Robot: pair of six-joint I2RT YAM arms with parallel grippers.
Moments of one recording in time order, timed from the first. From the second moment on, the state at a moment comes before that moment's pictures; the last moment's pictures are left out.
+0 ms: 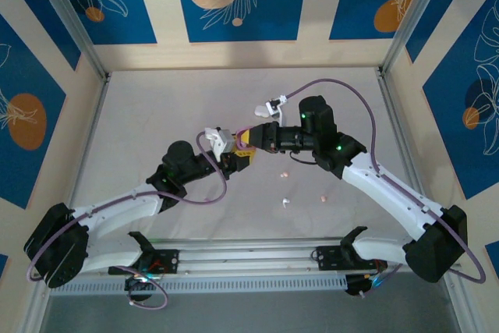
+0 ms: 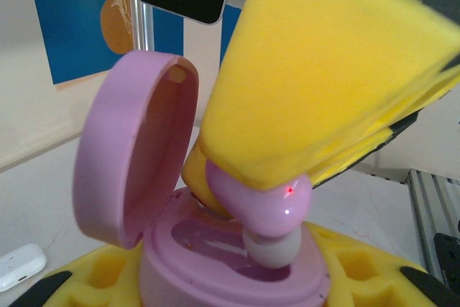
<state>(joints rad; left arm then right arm) -0.77 1.17 0.58 0.62 0.38 -0.08 0.64 1.19 1.04 -0.20 -0.68 0.88</state>
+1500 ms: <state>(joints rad) -0.77 1.21 0.58 0.69 0.38 -0.10 0.70 1.19 1.18 -0.47 -0.46 0.72</state>
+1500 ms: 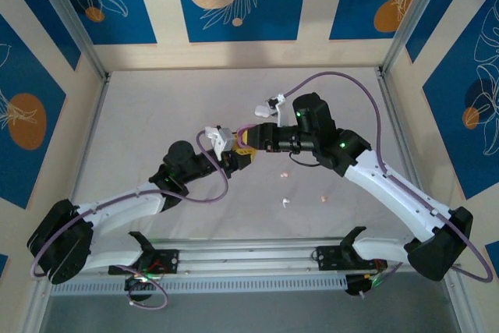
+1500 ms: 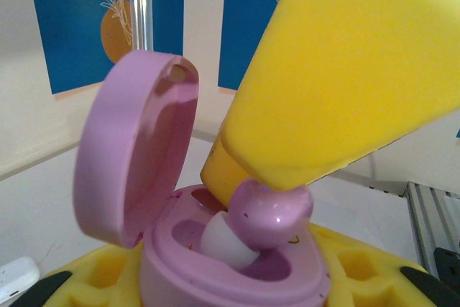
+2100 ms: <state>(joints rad) -0.77 1.22 0.58 0.73 0.40 -0.16 0.70 1.22 1.26 -0.58 -0.47 0.61</state>
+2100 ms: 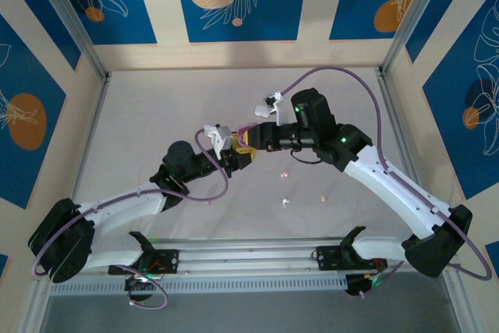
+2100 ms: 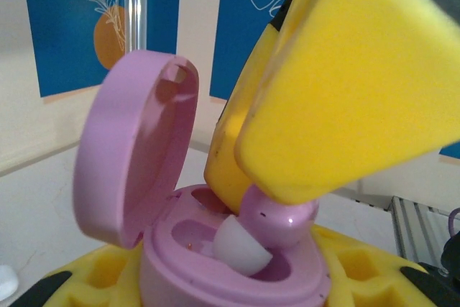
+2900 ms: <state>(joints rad) -0.77 1.24 0.58 0.77 0.48 -0.24 0.65 1.26 1.34 -0.73 -0.63 0.25</state>
